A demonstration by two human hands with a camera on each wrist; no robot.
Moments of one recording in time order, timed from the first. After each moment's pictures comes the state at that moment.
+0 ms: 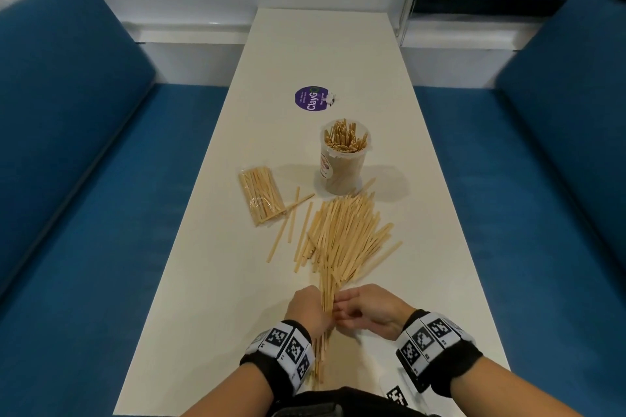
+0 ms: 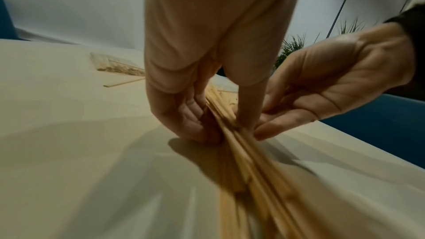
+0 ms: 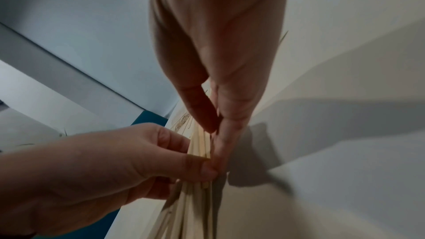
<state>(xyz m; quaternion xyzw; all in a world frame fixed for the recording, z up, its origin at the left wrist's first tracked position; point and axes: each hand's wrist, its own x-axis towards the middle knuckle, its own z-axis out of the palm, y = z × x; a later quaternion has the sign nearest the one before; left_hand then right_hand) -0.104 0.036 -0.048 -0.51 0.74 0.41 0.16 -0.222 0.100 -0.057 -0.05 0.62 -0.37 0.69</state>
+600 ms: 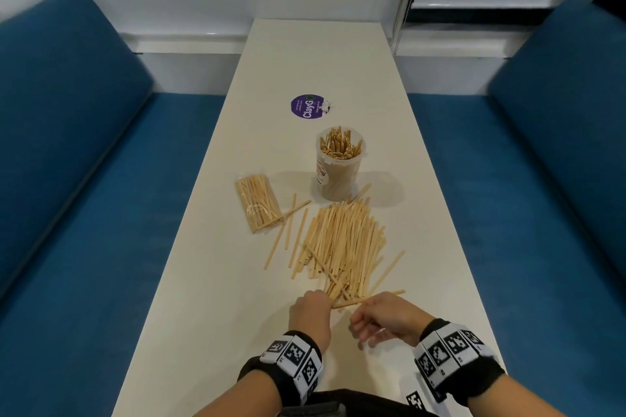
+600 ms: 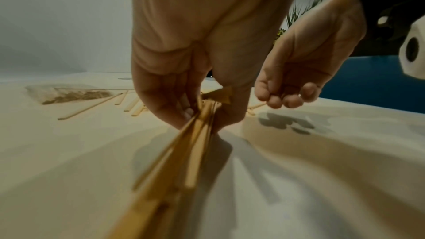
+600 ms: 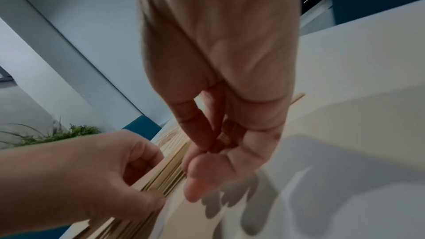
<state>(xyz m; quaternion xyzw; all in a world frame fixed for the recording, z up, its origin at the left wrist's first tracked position) -0.114 0.047 -0.050 -0.43 0.86 0.19 0.21 -0.246 0.121 -0.039 -0.19 0.71 -0.24 0.64</state>
